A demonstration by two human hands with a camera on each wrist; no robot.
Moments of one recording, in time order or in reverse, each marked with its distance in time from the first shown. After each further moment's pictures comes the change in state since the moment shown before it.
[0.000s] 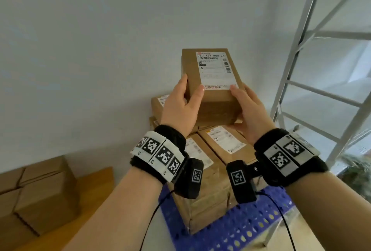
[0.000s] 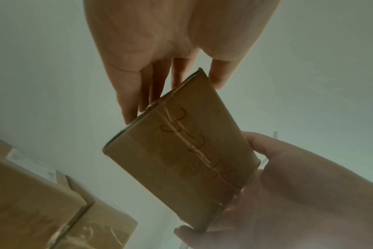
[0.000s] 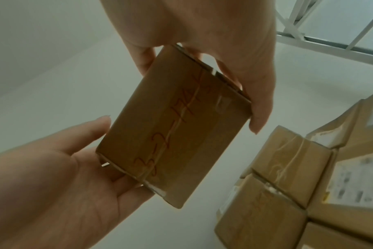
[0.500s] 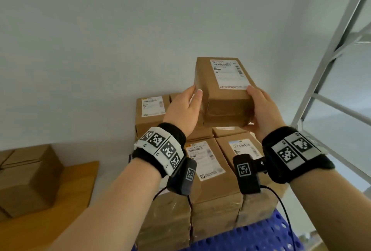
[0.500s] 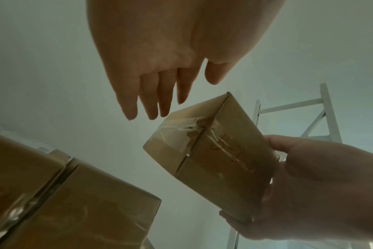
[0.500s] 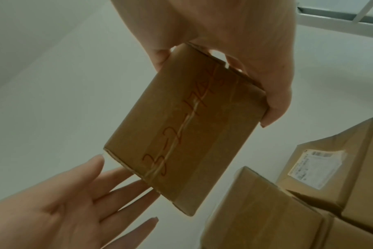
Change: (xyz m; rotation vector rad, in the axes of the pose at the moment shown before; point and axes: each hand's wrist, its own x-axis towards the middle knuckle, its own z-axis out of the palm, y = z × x) left_hand 0.077 -0.001 0.115 0.268 0.059 -0.158; right_hand 0.148 -0.009 -0.101 -0.070 -0.022 0.126
